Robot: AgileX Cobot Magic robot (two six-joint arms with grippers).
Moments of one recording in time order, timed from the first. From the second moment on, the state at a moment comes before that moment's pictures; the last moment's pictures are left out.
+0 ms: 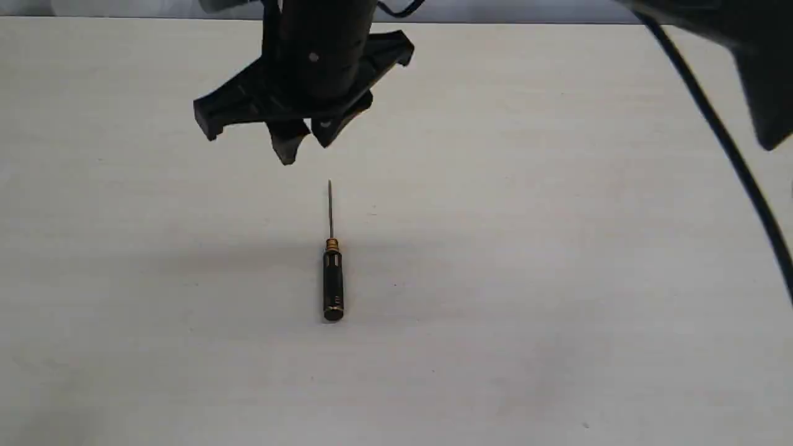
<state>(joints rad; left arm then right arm) 0.00 0.00 0.00 0.07 0.26 -0.07 0.77 2.11 -1.92 0.01 1.21 0.21</state>
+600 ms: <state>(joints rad) 0.00 0.00 0.00 0.07 0.26 -0.07 0.77 2.35 -1.91 0.06 1.21 0.22</state>
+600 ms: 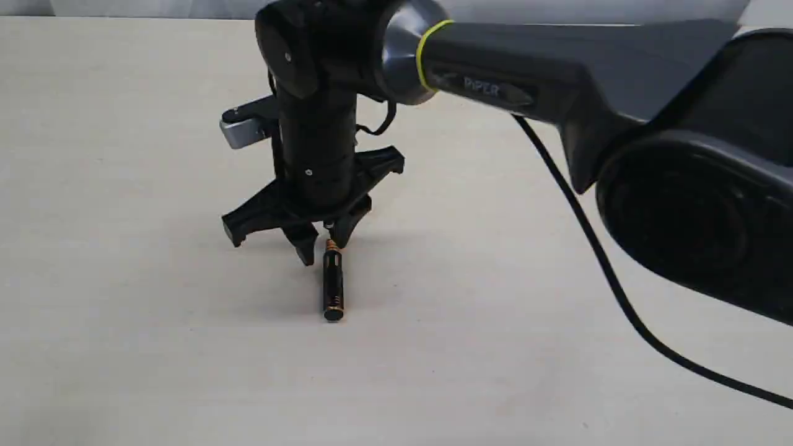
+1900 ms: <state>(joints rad) 0.00 0.00 0.00 0.07 0.26 -0.07 0.80 2.09 -1.90 0.11 1.04 0.07</state>
